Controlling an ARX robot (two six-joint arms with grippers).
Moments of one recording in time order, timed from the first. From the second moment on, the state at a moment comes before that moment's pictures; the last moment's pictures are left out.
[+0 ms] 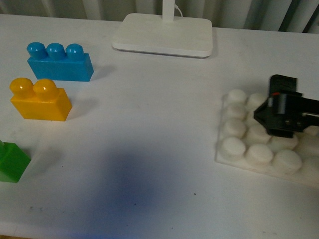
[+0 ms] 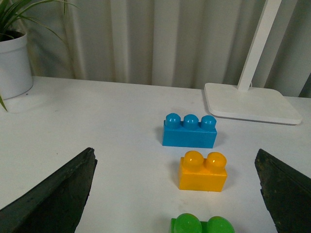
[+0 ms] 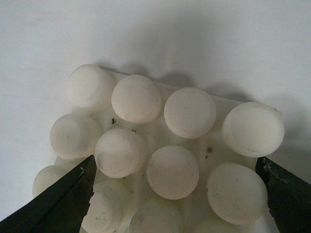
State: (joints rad) left arm 0.00 0.00 0.01 0.00 0.00 0.00; right arm 0.30 1.53 0.61 0.06 -0.04 0.30
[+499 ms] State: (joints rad) left arm 0.00 0.00 0.01 0.00 0.00 0.00; right arm 0.55 1.71 0.79 0.06 0.13 0.51
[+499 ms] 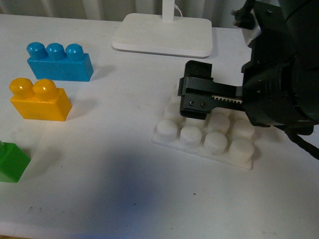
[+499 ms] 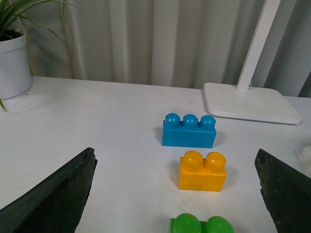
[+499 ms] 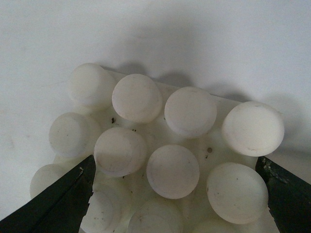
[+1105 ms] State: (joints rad) left arm 0.00 0.00 0.01 0.00 0.00 0.00; right arm 0.63 1.75 0.84 0.09 0.04 0.48
